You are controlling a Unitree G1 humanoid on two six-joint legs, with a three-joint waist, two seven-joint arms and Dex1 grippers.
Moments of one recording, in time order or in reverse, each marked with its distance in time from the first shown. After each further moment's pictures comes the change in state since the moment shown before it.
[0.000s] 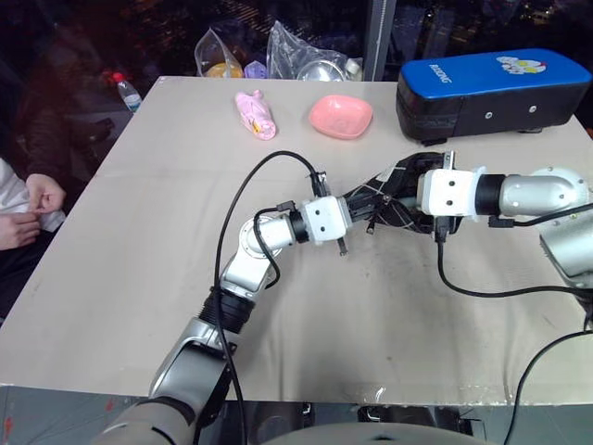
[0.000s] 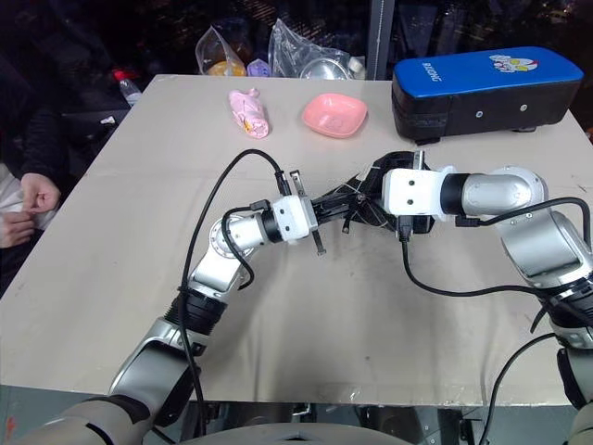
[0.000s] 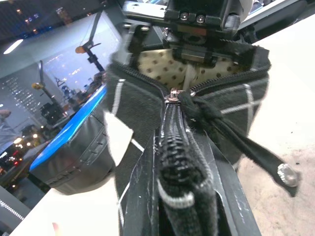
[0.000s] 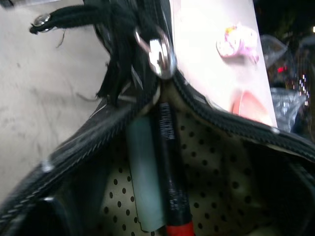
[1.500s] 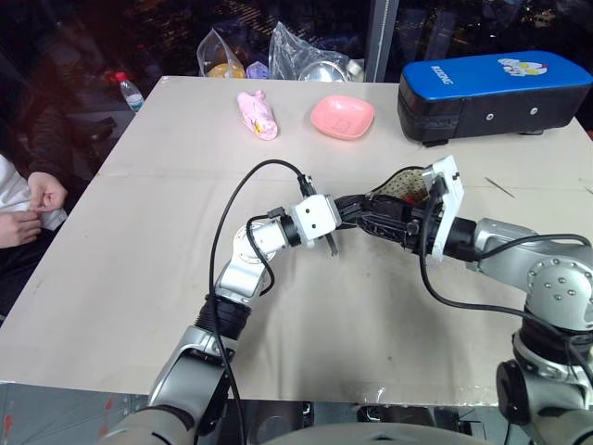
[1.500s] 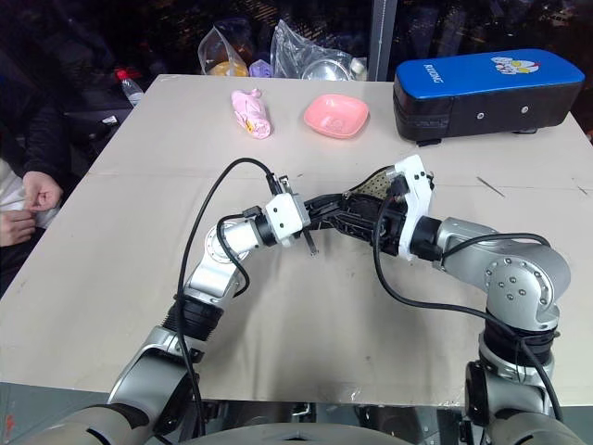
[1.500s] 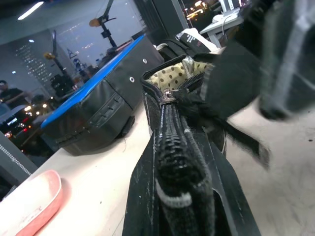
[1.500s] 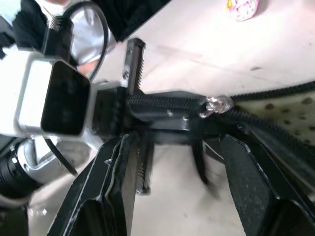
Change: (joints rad) left arm 0.046 -0.007 0.058 0.030 0.006 0.046 0.029; right arm 0.121 0.588 -0.504 -0.294 0.934 1.232 -0.685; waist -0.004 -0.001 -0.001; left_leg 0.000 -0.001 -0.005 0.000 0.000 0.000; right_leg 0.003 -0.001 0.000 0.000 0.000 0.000
